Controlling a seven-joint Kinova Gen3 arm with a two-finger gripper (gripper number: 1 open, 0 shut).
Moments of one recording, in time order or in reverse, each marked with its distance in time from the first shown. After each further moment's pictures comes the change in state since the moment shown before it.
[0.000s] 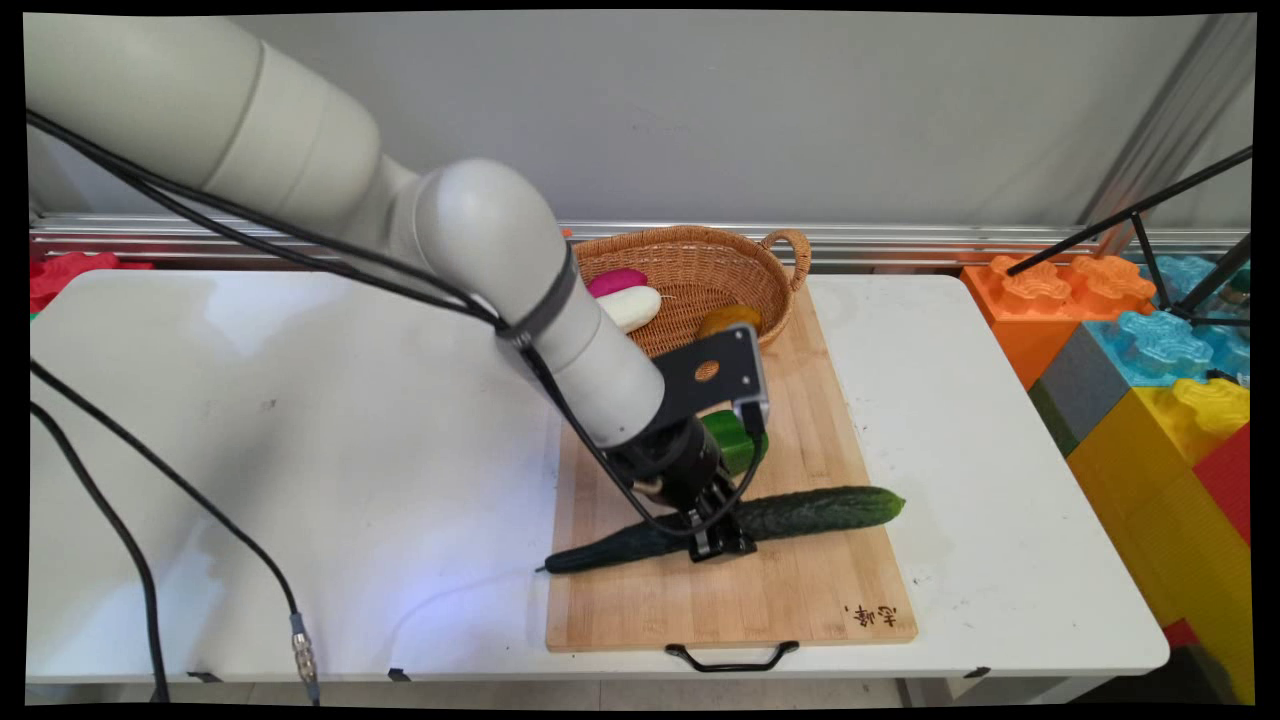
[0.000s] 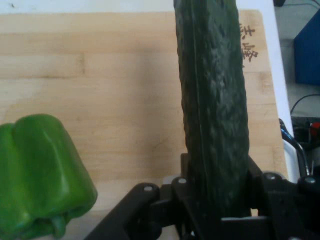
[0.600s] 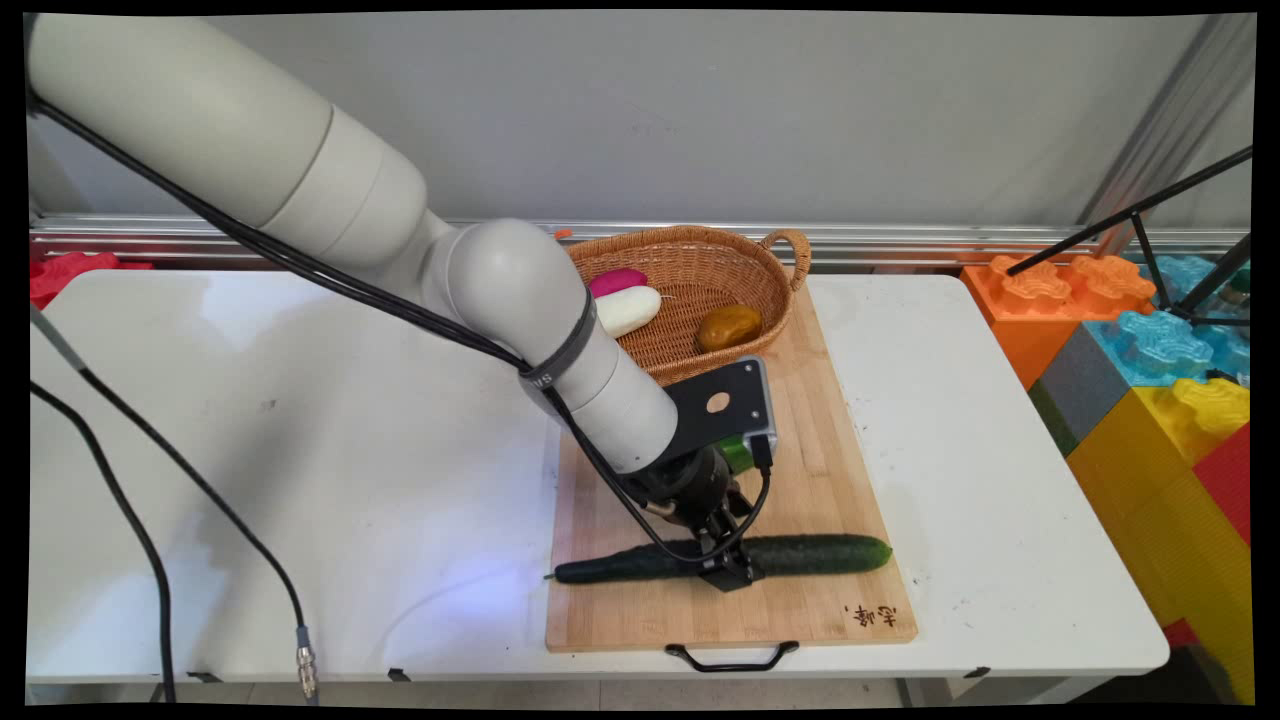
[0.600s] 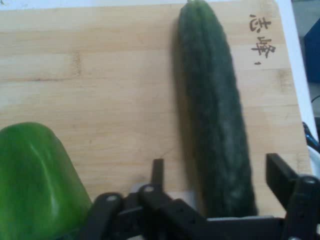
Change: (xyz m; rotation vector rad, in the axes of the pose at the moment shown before) arm -0.008 -0.001 0.033 0.016 0.009 0.025
